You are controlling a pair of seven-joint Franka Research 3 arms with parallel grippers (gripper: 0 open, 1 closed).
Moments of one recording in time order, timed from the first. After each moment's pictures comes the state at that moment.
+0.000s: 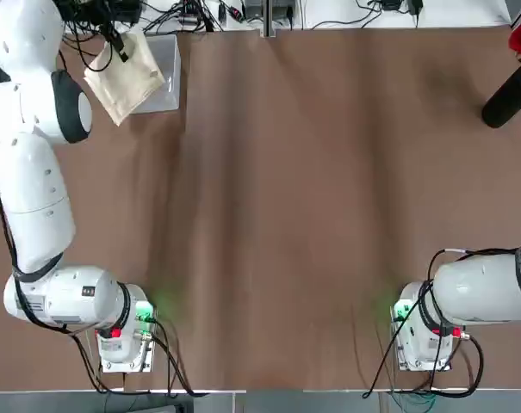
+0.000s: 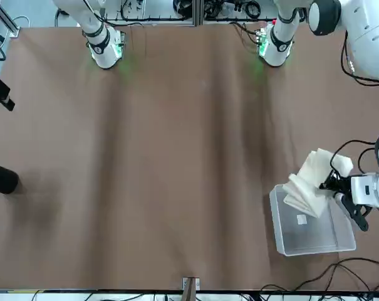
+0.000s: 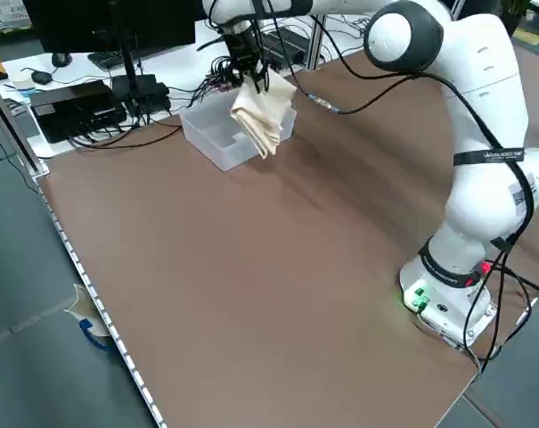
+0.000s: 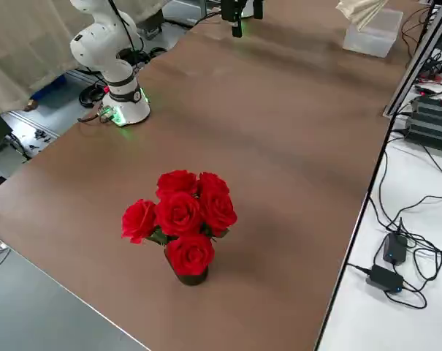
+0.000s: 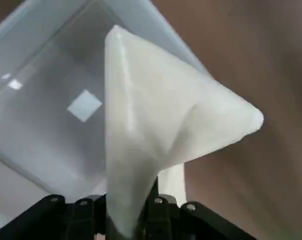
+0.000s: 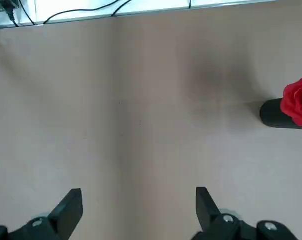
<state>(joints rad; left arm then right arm) -0.07 0.76 0.28 -1.08 -0.35 1.61 0.97 -0.02 -0.04 -0.05 -1.49 0.02 1.58 0.01</state>
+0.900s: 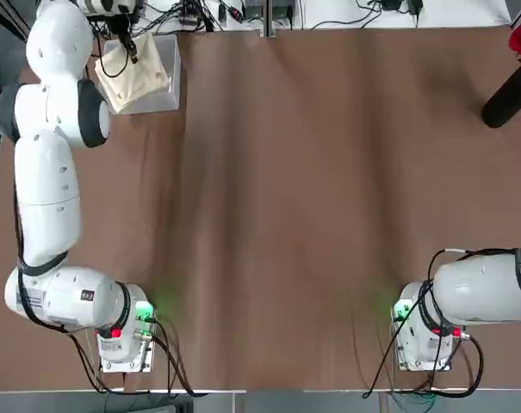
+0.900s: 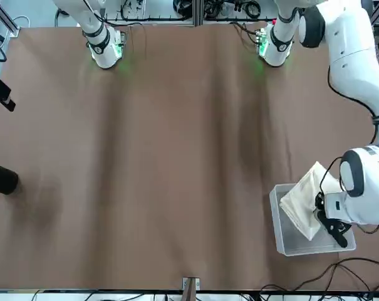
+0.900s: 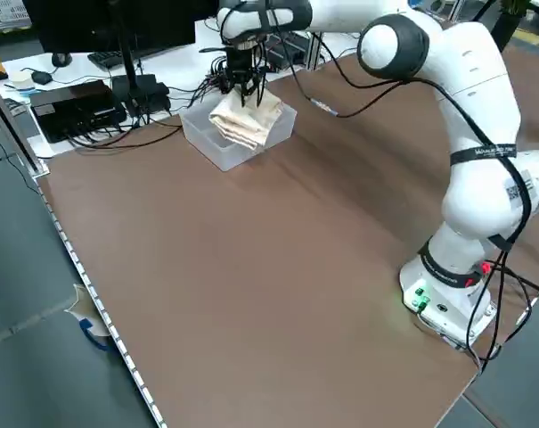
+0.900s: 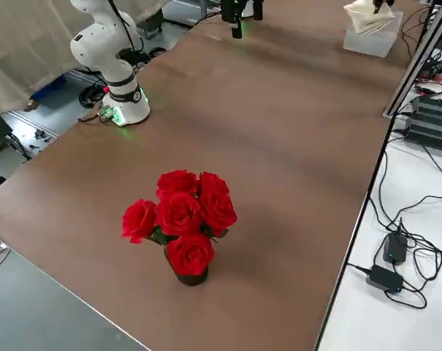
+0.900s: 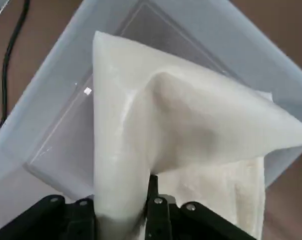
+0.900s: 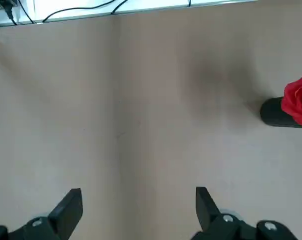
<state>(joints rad) -0.15 0.87 0.28 -1.08 -0.20 1.88 0.97 -0.02 -0.04 -0.05 -1.49 0.02 1.58 0.02</state>
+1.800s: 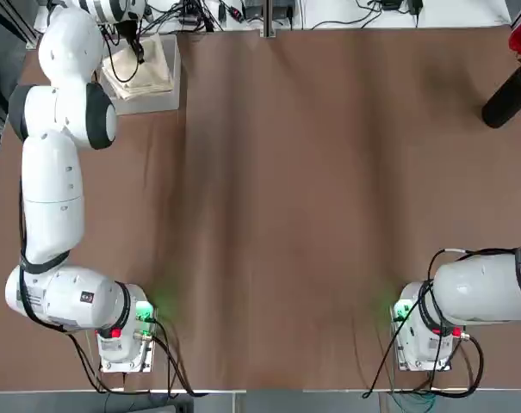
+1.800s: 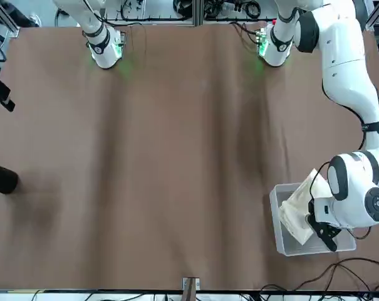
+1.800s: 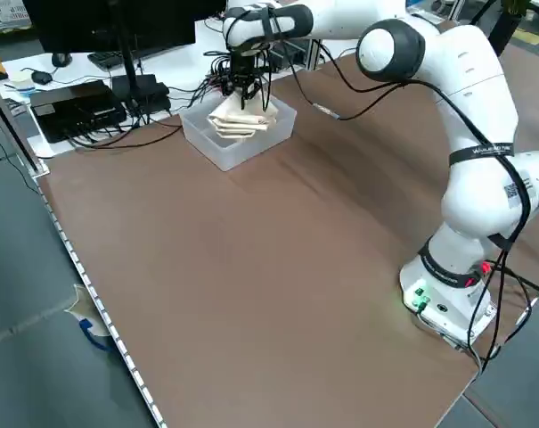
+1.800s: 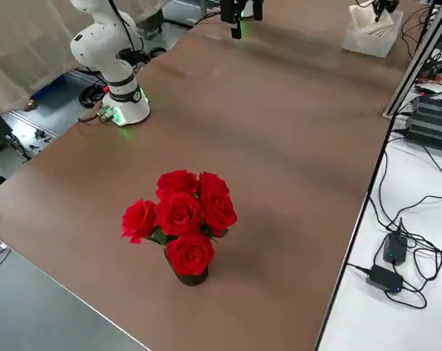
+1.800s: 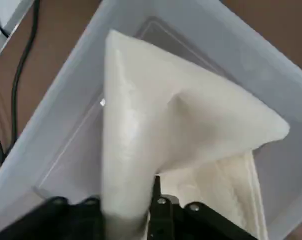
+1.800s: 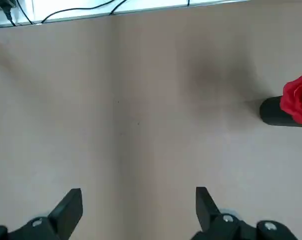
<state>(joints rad) -0.17 0.91 0.28 -1.08 -0.20 1.98 0.95 -0.02 -0.04 -0.05 -1.49 0.02 1.58 0.02</state>
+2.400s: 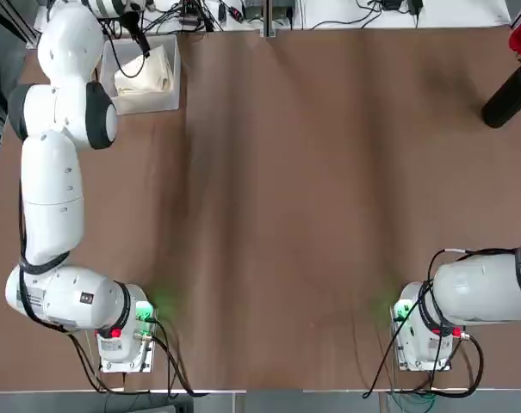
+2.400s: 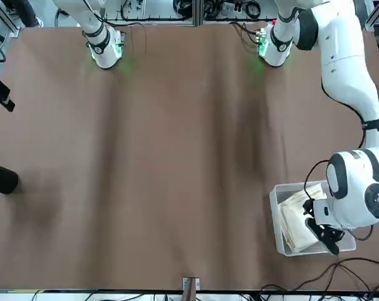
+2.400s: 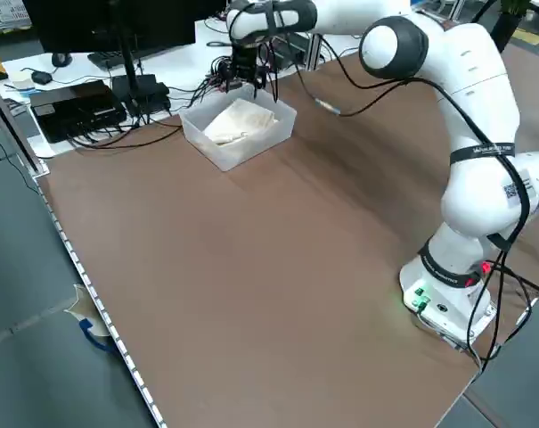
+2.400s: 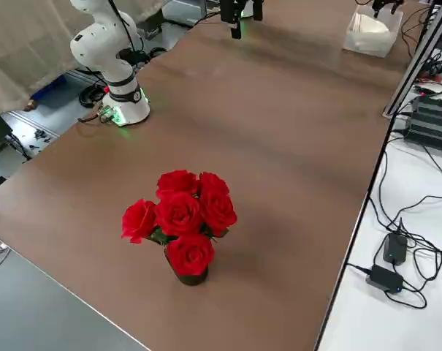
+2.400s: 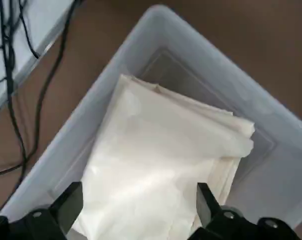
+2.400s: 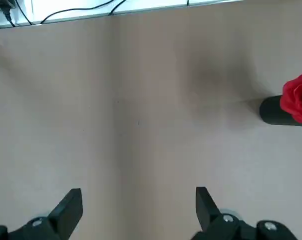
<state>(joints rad) -0.19 0.87 0.28 -1.06 -0.20 2.00 0.87 -0.02 -0.04 -0.05 -1.49 0.02 1.58 0.02</state>
